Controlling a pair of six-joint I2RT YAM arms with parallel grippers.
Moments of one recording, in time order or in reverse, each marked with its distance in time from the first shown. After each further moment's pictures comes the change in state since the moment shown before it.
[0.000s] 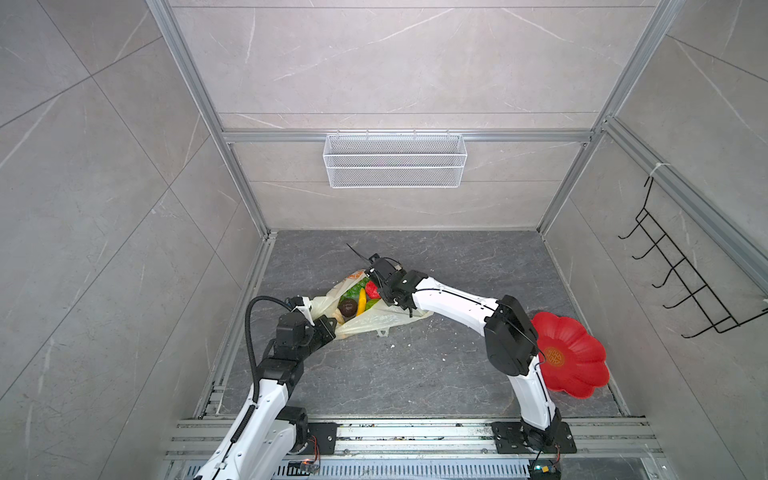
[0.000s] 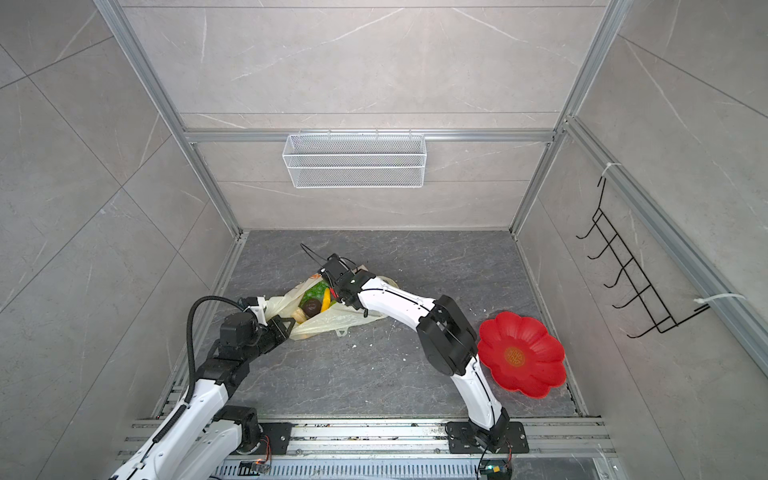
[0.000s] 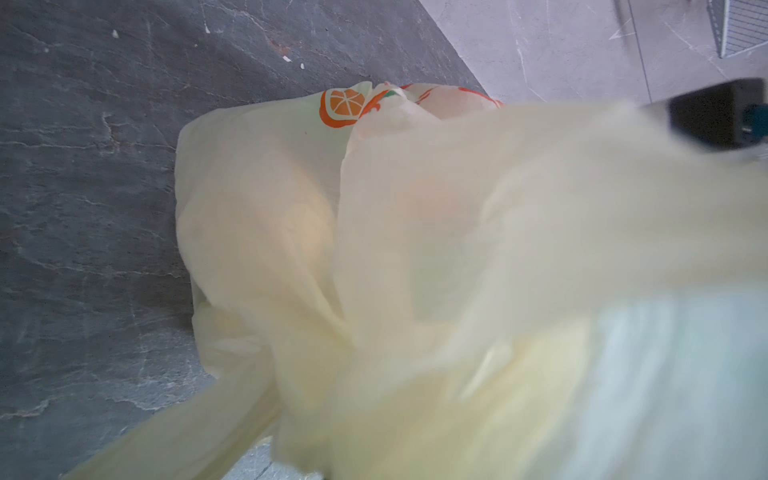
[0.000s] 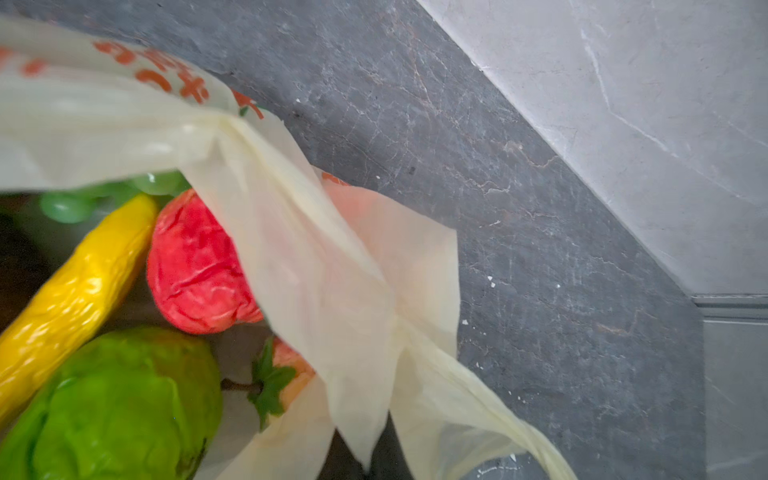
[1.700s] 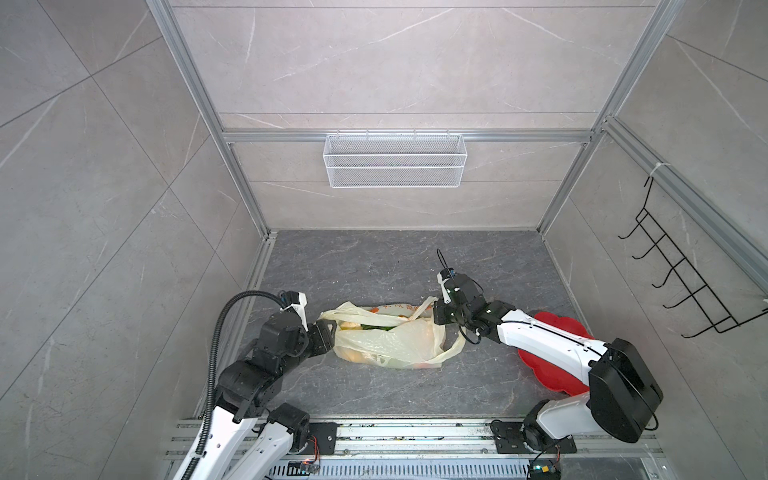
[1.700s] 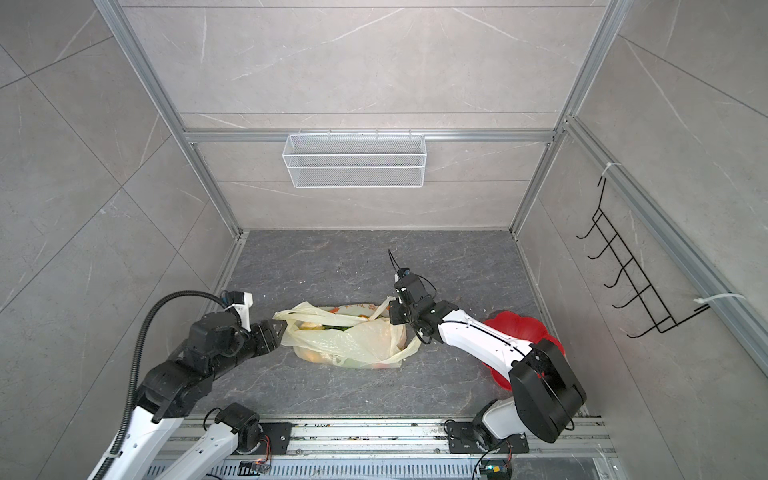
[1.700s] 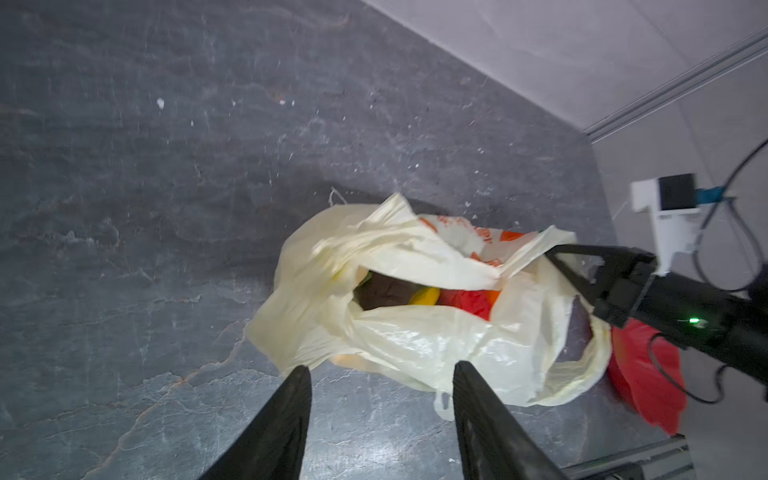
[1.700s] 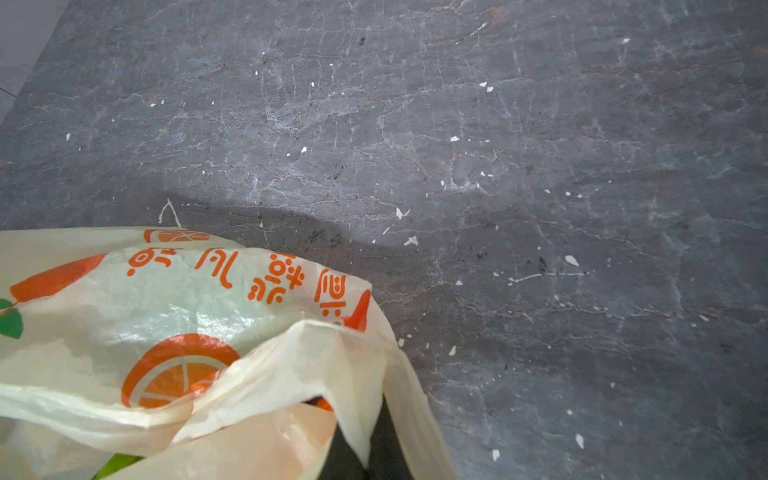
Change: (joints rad) left arm -0.301 -0.147 0.555 -0.751 -0.293 0.134; right arm -0.208 -0.654 -0.846 0.356 -0.445 0.338
